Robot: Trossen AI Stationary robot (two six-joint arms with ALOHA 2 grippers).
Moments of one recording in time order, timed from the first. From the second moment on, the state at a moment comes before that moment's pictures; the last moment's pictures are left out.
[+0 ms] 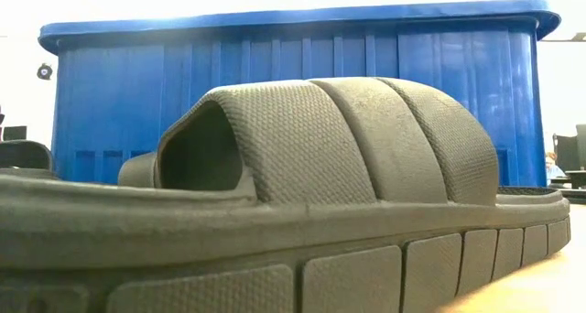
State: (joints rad) left arm -0.05 0.45 0.63 0.29 -0.84 0.24; right arm -0.09 1.66 2.16 -1.31 0.12 0.33
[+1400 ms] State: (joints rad) left arm -0.05 0.48 0.63 0.33 -0.84 0.14; right arm 0.68 1.64 2.01 -1.57 0.09 1.05
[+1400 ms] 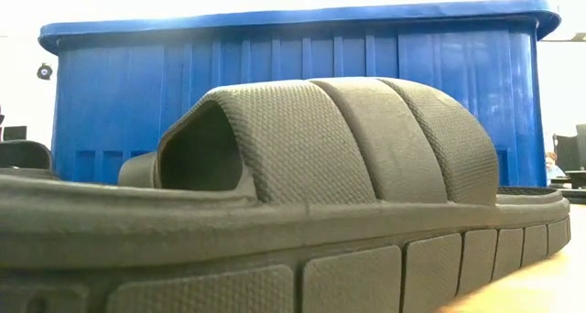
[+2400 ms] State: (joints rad) left arm -0.05 0.58 0.63 0.32 -0.84 0.14; right arm 0.94 1.64 1.30 -1.33 -0.10 1.44
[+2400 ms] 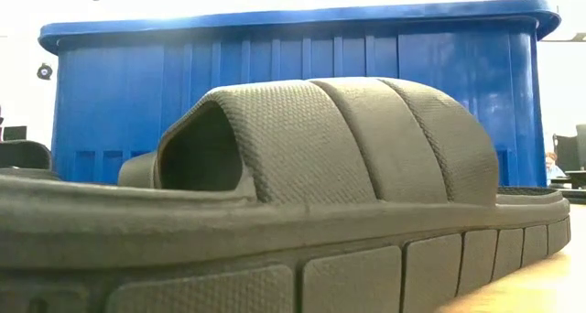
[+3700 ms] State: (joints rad) left arm -0.05 0.57 0.63 0.25 -0.85 0.14; right arm 0.94 1.64 0.91 -1.14 -0.11 1.40
